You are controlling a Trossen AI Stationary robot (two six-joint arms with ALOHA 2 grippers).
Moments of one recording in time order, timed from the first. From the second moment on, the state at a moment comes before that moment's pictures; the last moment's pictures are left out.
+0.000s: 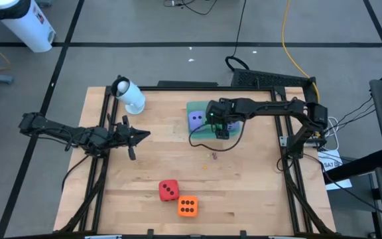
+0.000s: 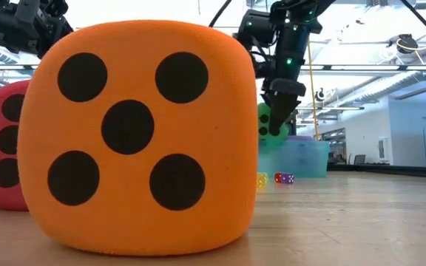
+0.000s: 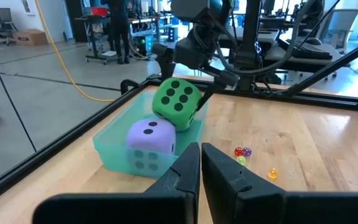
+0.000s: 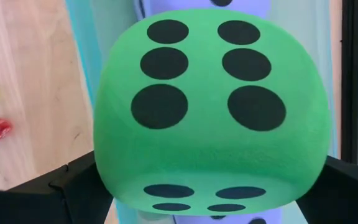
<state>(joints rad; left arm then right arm) -0.24 0.47 0.24 0.12 -0.50 -0.09 -0.25 1.68 1.27 -0.81 0.20 -0.20</state>
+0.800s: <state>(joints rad) -0.19 0.68 0.25 0.30 -0.48 -0.15 -0.26 1.68 1.25 -0.69 0.15 -0.27</state>
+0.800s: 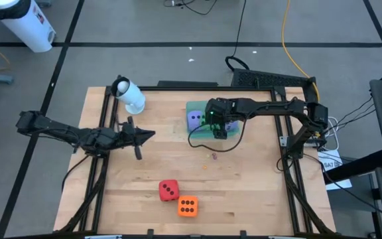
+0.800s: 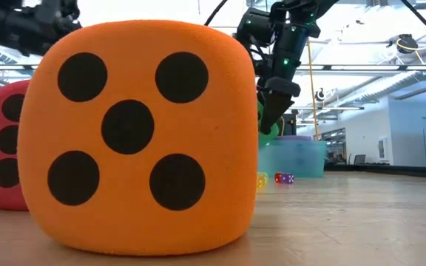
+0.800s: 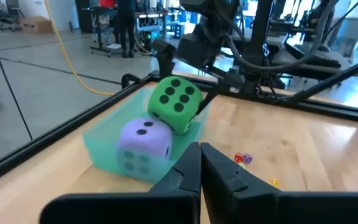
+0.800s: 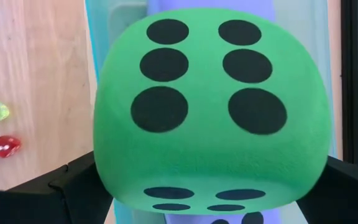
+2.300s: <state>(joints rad) 0.23 1.76 0.98 0.48 0.02 -0.24 -0.25 1.68 1.24 -0.54 0.00 -0.39</state>
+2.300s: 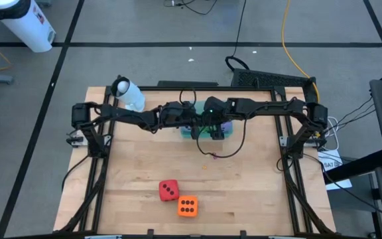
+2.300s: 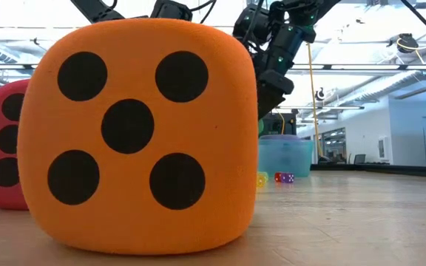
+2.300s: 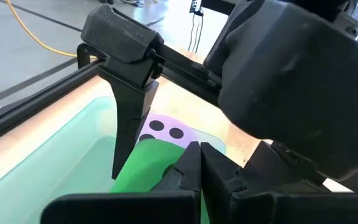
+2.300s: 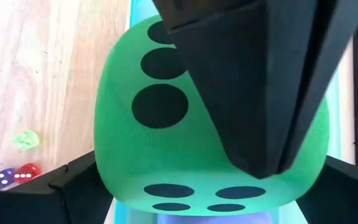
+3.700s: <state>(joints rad) 0.23 1.88 0.98 0.51 0.07 -0.24 -0.28 1.61 1.25 -0.52 -0.04 -0.38</state>
